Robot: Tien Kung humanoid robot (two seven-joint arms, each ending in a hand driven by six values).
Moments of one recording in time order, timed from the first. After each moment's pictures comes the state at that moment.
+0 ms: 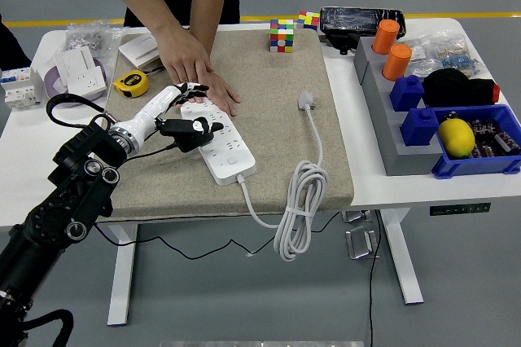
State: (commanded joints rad) left arm -0.51 0.04 -1.31 -0.93 1.96 -0.15 -0.04; right arm 0.16 -0.29 0.25 0.39 0.11 -0.53 -0.05
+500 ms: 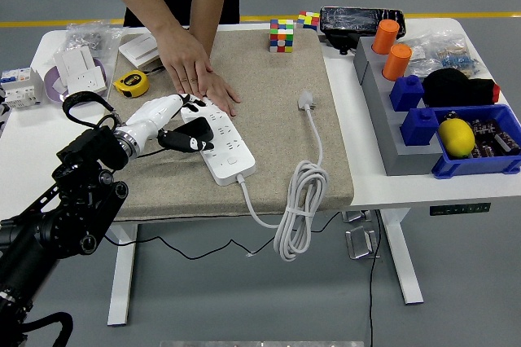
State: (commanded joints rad) left arm -0.51 0.05 -1.29 -0.93 2.26 -0.10 -0.07; right arm 0.16 -0.29 0.26 0.39 0.11 -0.53 -0.05
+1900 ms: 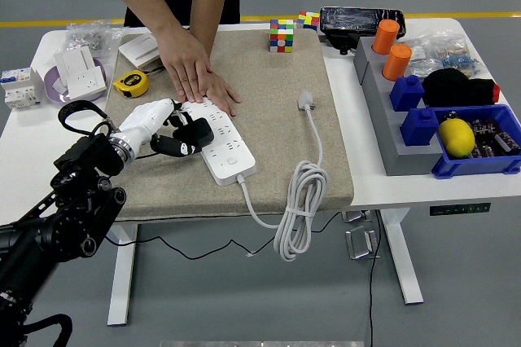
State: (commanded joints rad) left arm -0.50 0.04 -1.29 -0.86 2.27 -0.02 -0.08; right arm 0.16 -0.30 0.26 0.39 0.11 -0.53 -0.05
